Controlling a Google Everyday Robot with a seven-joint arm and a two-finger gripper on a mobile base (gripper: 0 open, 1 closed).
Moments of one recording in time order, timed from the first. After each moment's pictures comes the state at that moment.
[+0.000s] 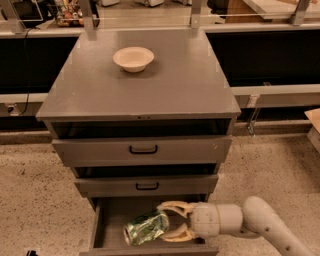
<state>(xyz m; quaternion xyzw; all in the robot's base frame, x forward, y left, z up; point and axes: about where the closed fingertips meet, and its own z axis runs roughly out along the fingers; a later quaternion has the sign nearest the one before) 0.385 -0.015 0.586 -0.65 0.33 0.31 0.61</state>
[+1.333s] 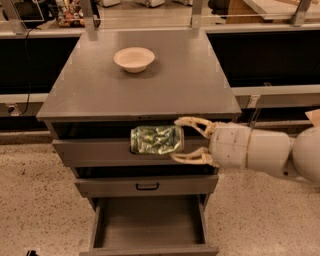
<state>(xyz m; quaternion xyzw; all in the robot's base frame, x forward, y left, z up) 0.466 -0.060 0.852 -0.62 0.48 0.11 0.60</state>
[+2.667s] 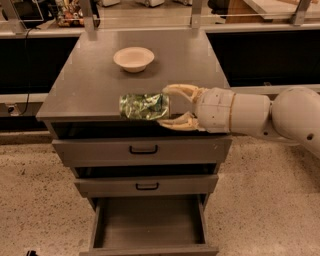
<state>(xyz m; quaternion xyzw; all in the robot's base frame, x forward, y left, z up) 0.533 -0.030 0.901 -0.61 0.47 0.13 0.62</state>
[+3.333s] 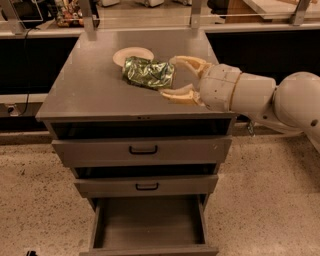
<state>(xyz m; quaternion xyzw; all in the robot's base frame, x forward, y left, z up) 0.571 -0.042 0.954 -0.54 0.50 0.12 0.67</state>
